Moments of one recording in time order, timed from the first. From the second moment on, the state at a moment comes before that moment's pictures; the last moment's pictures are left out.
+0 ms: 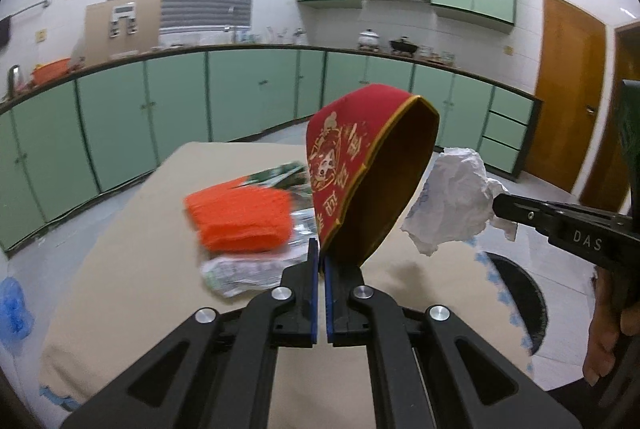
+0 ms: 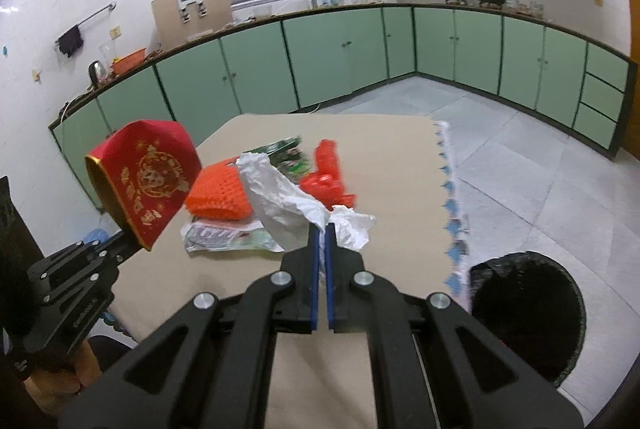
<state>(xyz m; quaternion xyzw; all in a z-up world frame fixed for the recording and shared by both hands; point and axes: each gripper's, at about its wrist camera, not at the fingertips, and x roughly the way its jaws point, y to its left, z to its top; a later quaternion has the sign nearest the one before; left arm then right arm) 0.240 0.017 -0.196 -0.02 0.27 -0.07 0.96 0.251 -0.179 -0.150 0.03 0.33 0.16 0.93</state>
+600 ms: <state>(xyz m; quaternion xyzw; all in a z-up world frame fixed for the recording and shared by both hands) 0.315 -0.199 -0.222 0.04 0.33 -0.26 0.91 0.264 -0.415 -0.228 0.12 0.37 -0.04 0.92</state>
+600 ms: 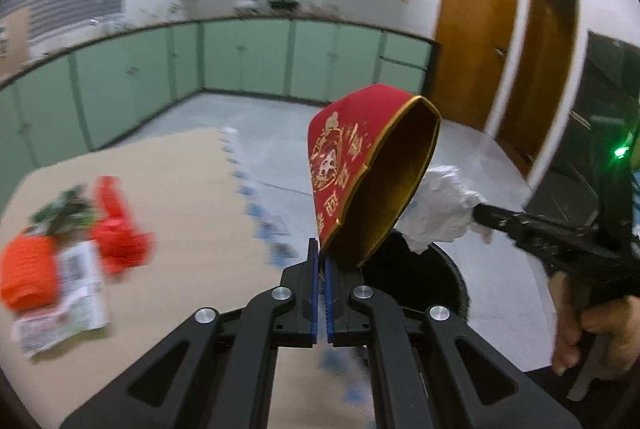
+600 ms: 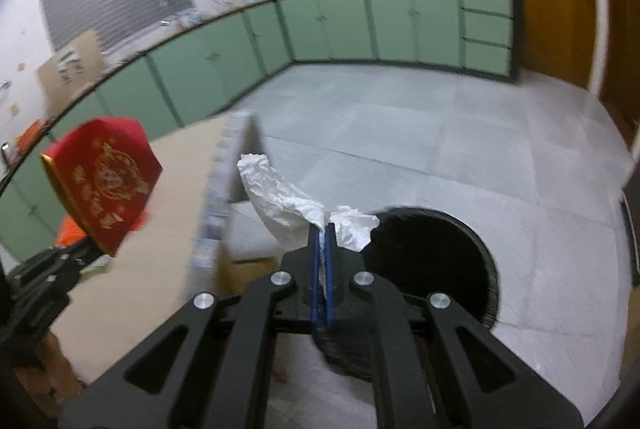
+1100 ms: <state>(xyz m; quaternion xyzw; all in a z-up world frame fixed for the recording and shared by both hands) 0.419 -0.366 -0.377 0.06 0.58 -0.31 0.75 0.314 -0.515 -0.361 0.23 0.48 -0.12 0.84</state>
